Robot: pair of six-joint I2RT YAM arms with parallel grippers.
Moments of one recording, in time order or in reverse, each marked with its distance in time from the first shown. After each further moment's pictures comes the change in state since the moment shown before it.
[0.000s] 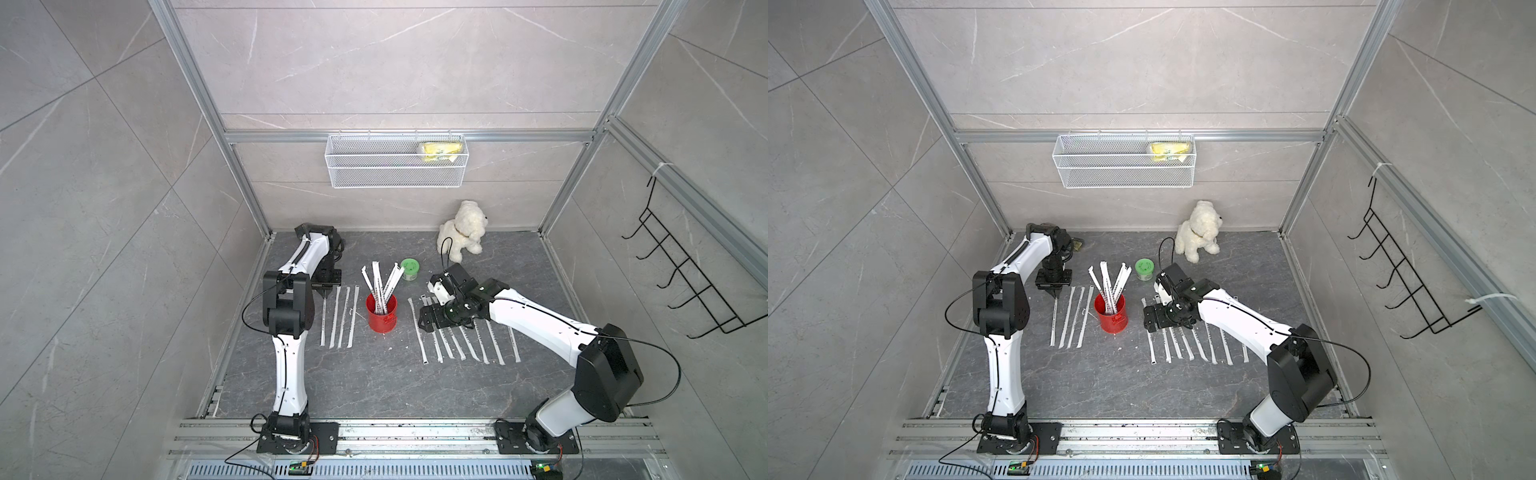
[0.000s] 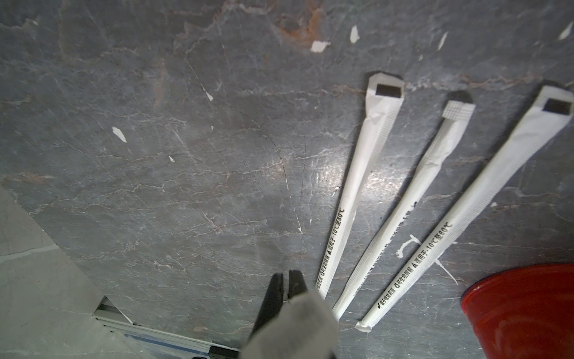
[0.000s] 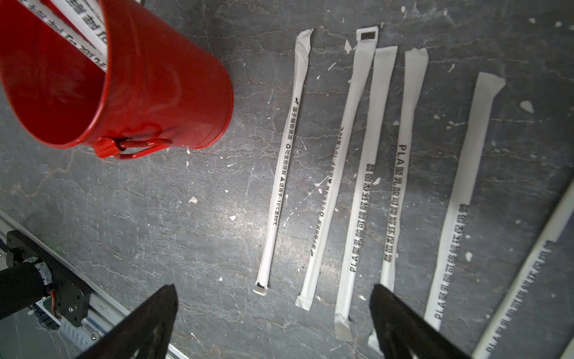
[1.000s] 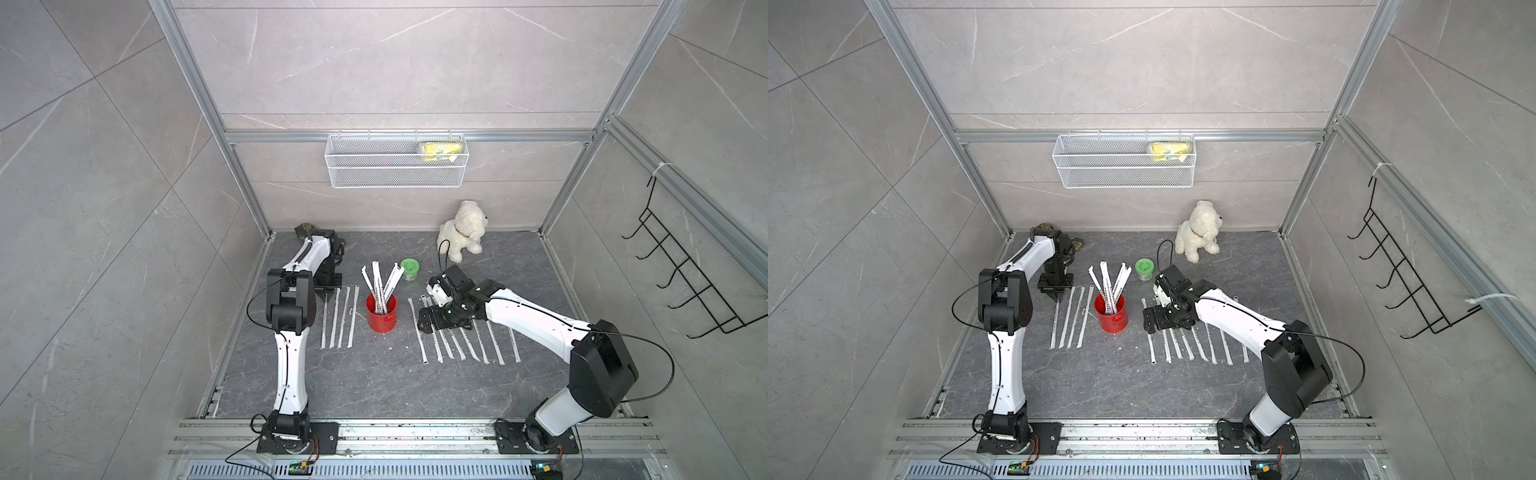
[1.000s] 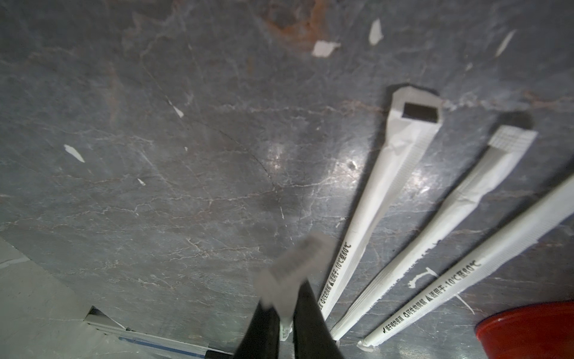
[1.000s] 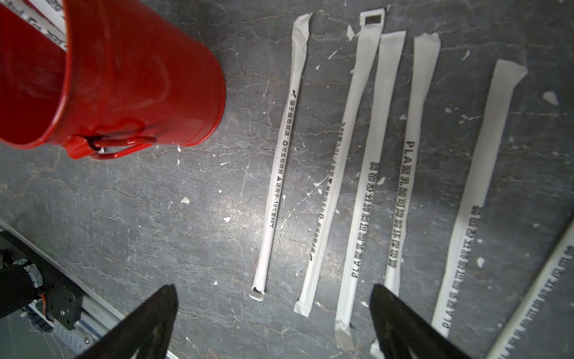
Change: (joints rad) left arm 0.008 0.065 0.003 0.008 0.016 0.003; right arm 0.000 0.031 -0.011 0.016 -0.003 0.000
